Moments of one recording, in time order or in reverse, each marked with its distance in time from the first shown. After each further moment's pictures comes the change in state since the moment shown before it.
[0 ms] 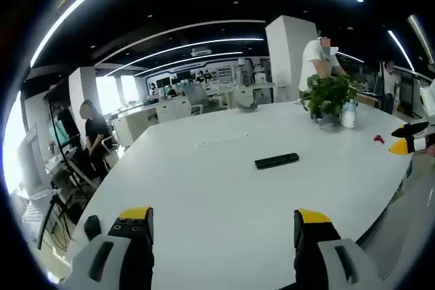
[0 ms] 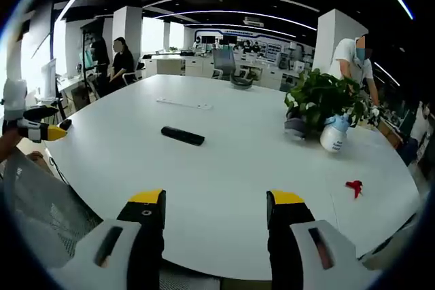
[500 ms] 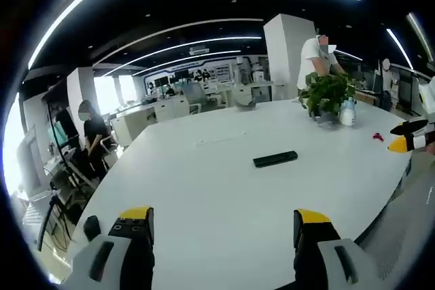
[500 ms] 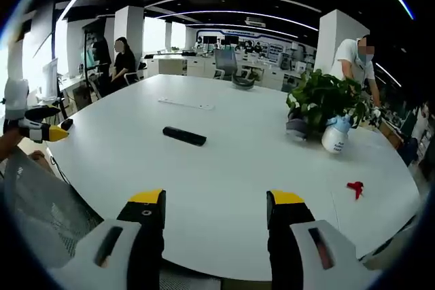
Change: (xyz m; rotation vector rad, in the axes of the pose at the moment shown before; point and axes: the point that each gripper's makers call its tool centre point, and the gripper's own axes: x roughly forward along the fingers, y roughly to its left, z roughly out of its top) left arm 0.001 -0.001 -0.002 0.009 0.009 -0.008; right arm 0.000 0.002 0.001 -0.004 -0.003 0.009
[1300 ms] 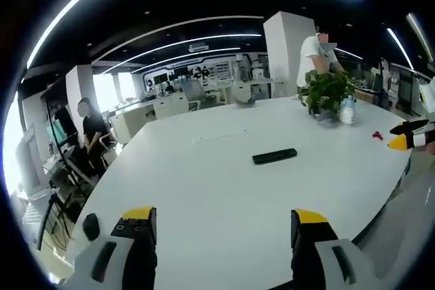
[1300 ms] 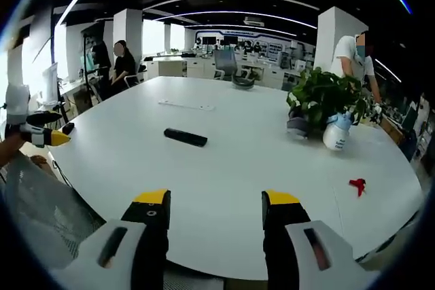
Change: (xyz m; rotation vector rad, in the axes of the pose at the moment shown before) left arm -0.001 -0.002 -0.003 -0.003 0.021 -0.006; right arm -0.001 0.000 0.000 0.023 -0.003 0.010
